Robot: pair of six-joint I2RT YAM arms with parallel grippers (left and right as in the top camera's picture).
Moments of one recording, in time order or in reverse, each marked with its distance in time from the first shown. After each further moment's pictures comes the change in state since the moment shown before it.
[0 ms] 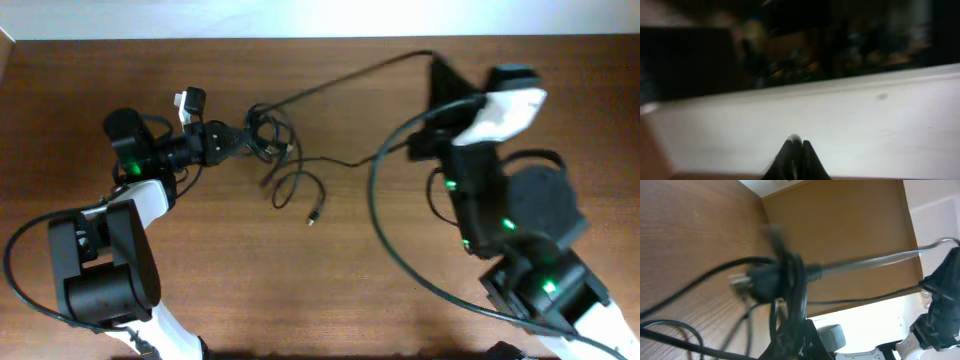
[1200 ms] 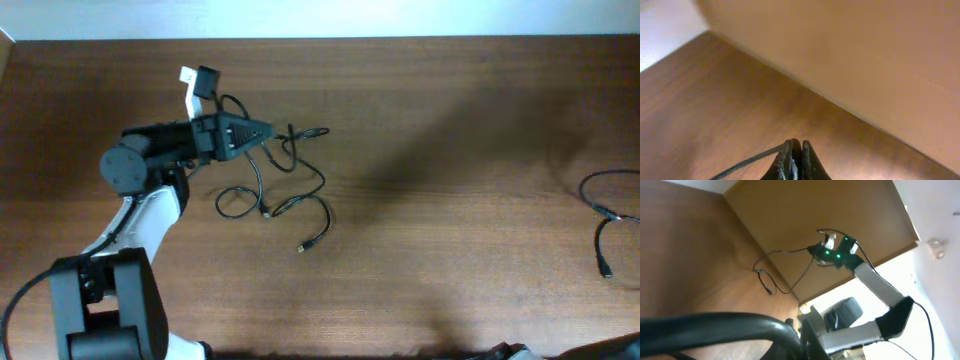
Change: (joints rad) left arm -0.131 -0.226 -0.006 0.740 -0.006 -0.695; right arm -1.601 0.376 0.013 -0.373 -0.437 -0.096
